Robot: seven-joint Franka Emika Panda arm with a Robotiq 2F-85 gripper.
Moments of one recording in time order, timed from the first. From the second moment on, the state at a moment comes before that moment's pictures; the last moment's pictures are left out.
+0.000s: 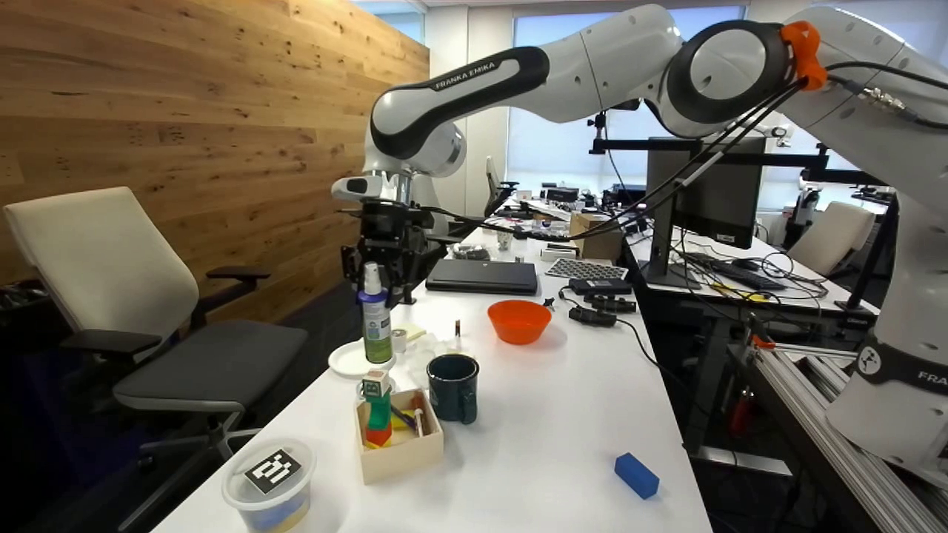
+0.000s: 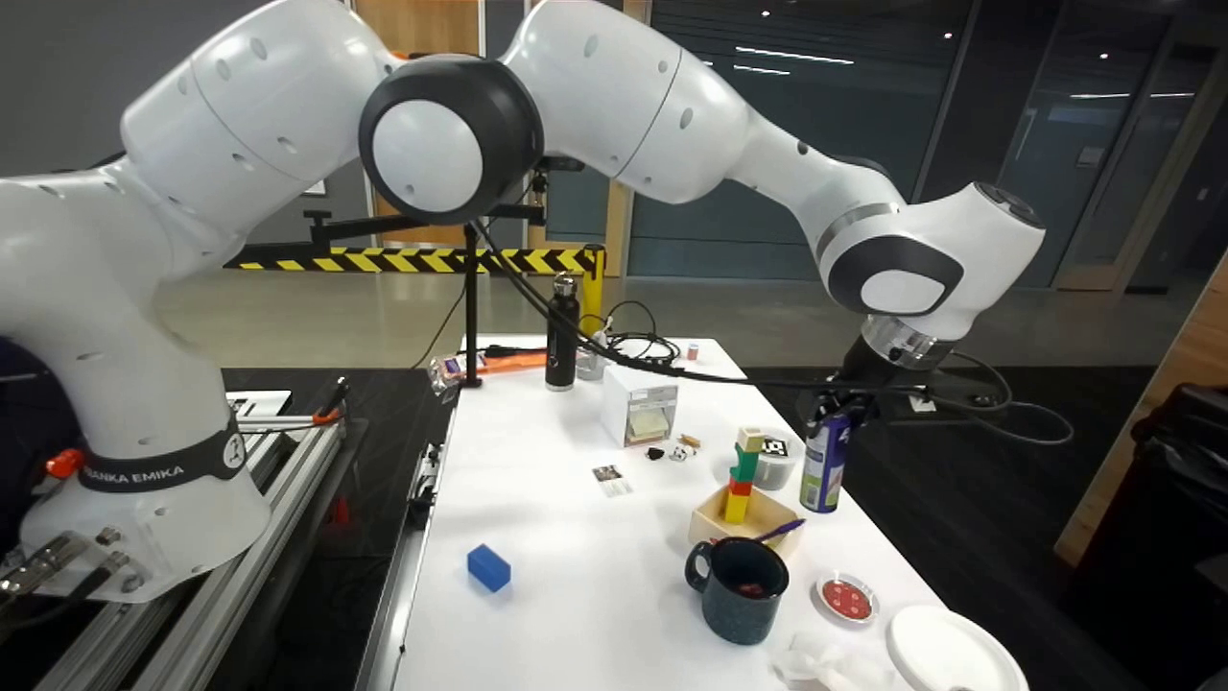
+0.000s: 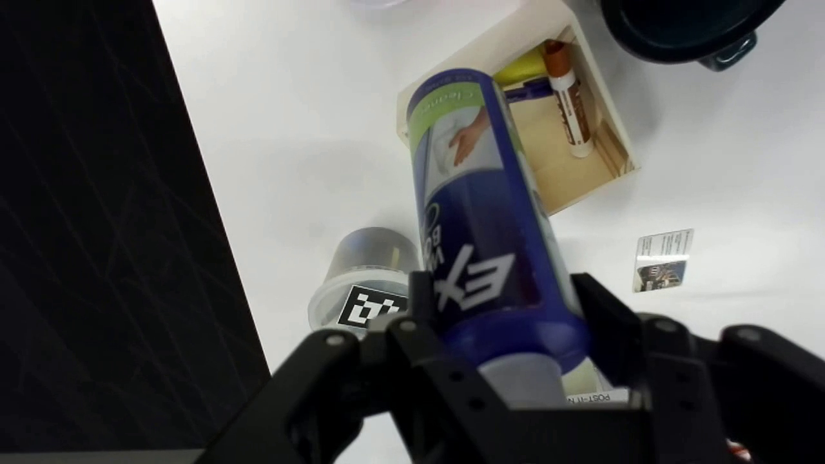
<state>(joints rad) -0.19 0.95 0.17 -1.01 0.24 1.92 -1.75</state>
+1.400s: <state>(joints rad) -0.32 0.94 0.18 -1.14 0.35 2.04 -1.66</state>
